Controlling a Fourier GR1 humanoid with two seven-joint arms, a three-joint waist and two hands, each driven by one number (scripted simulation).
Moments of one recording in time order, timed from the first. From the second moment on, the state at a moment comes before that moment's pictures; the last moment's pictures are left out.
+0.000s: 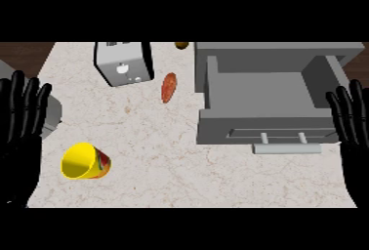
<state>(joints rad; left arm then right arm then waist) -0.03 0.09 0.02 -2.10 0.00 0.01 0.00 0.02 -0.13 0.00 -2.10 -0.02 0.03 -0.02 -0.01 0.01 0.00</state>
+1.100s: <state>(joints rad) 0.05 0.01 0.03 -2.11 0.08 0.11 0.05 -0.03 -0.06 0.05 -2.07 -0.07 0.06 0.08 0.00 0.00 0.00</state>
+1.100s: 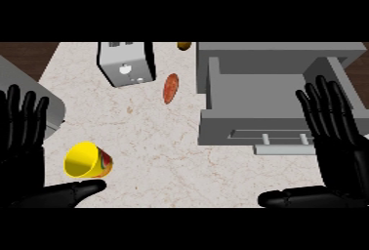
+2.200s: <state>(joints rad) 0.16 0.01 0.10 -1.96 0.12 0.09 -0.04 -0.06 -0.08 -0.01 -2.09 -0.11 0.08 0.12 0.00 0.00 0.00</state>
